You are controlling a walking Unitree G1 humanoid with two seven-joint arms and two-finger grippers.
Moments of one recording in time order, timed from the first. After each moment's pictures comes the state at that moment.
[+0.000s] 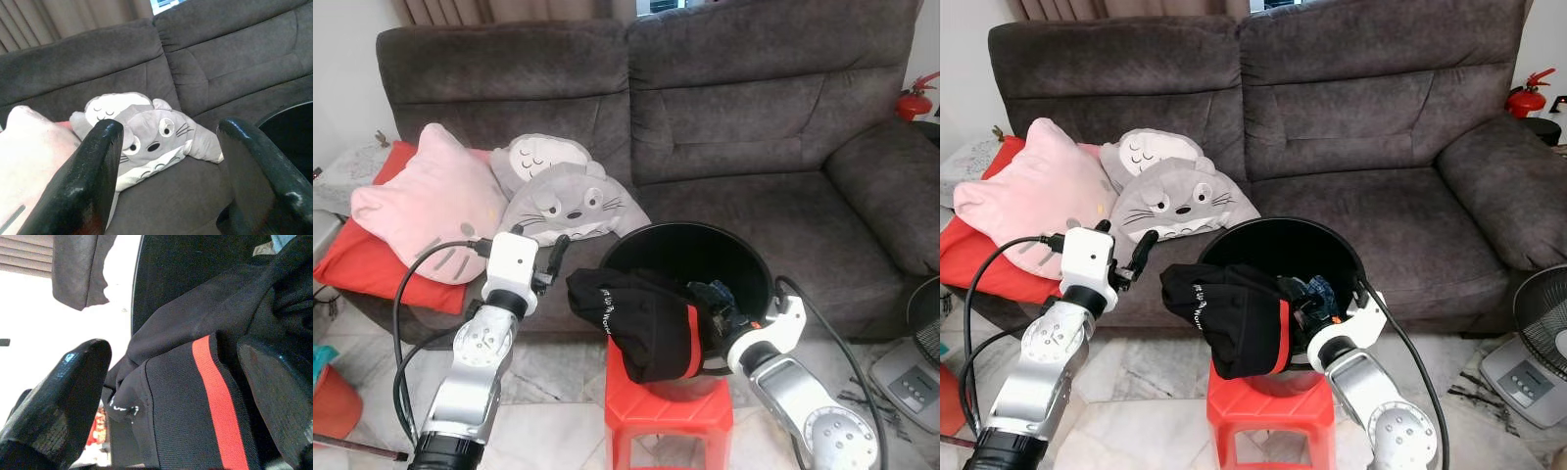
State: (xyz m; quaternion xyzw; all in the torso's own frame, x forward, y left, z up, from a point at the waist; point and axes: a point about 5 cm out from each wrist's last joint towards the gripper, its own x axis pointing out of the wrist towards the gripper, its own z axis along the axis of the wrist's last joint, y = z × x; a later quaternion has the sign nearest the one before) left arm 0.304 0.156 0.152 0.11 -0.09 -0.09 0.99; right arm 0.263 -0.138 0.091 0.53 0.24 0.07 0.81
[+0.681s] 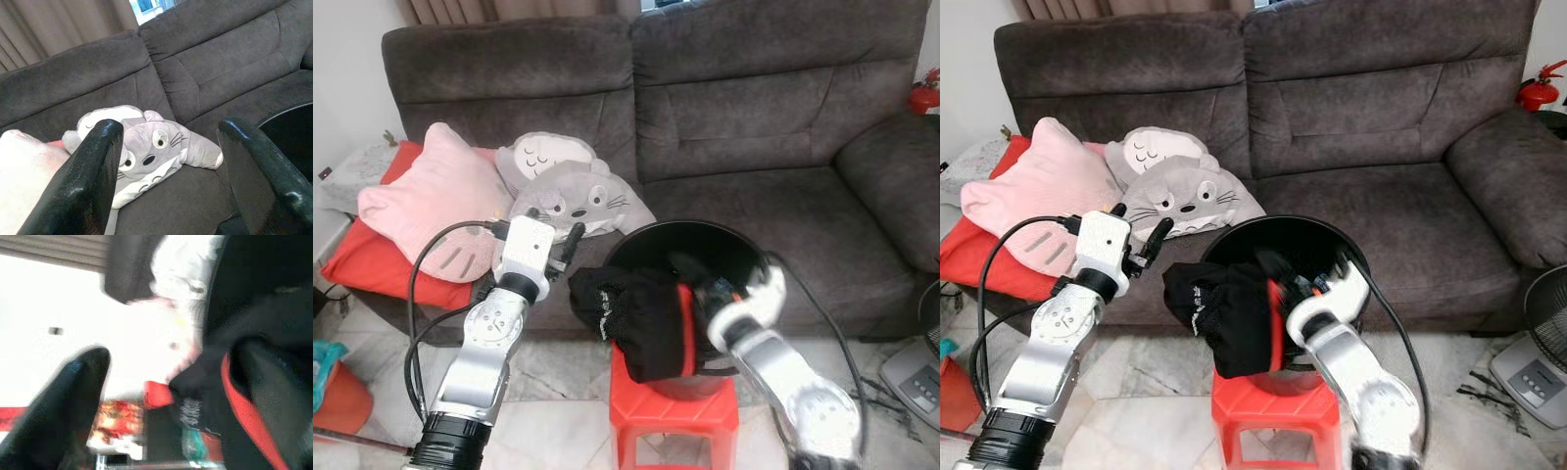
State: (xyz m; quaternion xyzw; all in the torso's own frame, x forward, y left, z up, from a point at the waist) left arm 0.313 0.141 0.165 0.13 -0.11 -0.12 0.98; right arm 0.282 -0.109 0.126 0.54 0.19 0.16 0.80
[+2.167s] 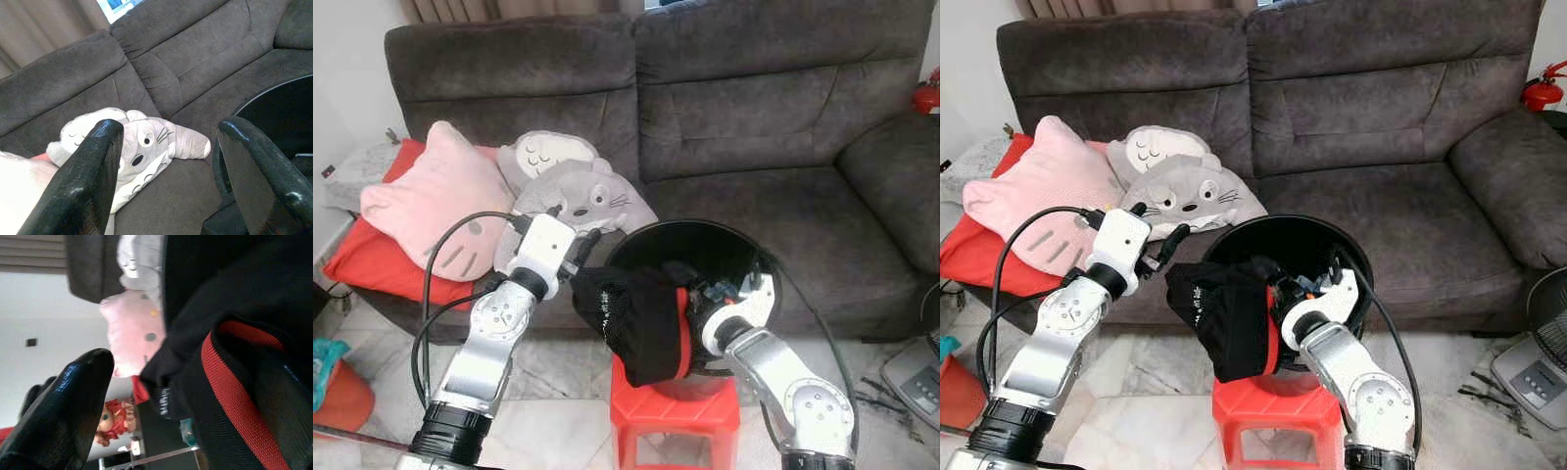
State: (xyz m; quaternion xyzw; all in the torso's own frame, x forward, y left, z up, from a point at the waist) left arm 0.315 0.130 0.168 0.19 -0.09 -0.18 0.96; right arm 0.278 -0.111 0.108 0.56 0.27 0.08 0.78
